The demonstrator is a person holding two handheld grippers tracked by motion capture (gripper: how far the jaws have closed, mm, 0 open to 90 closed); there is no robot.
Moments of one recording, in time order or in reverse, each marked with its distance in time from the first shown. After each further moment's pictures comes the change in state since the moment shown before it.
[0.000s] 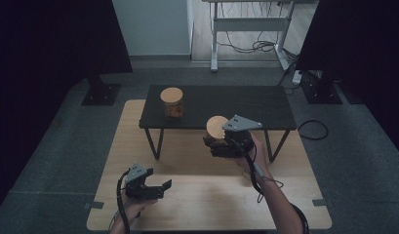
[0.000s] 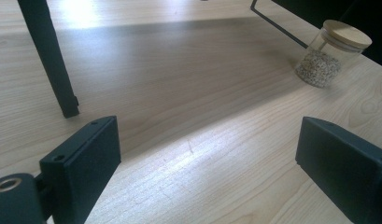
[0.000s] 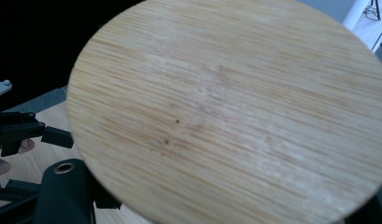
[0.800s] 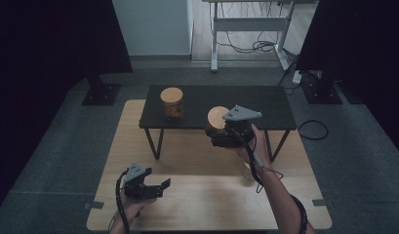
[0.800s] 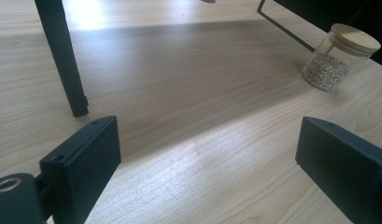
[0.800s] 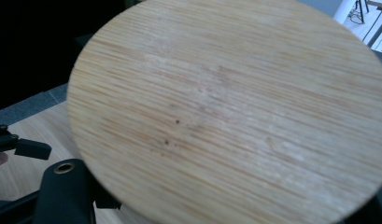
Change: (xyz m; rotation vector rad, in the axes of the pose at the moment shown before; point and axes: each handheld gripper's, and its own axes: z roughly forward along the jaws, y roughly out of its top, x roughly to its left) left arm 0.000 -0.001 -0.002 -0.010 0.024 -0.014; right arm -0.010 0.016 0.008 -0.001 -0.043 -0.005
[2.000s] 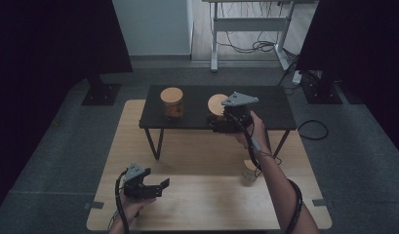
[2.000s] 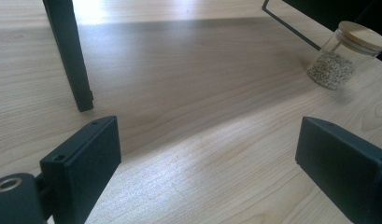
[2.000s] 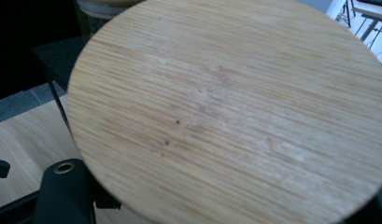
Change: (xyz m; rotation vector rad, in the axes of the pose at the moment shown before) left arm 0.003 -0.001 0.002 0.010 0.007 -0.014; right arm -0.022 0.020 0.022 0.005 -0.026 -0.036
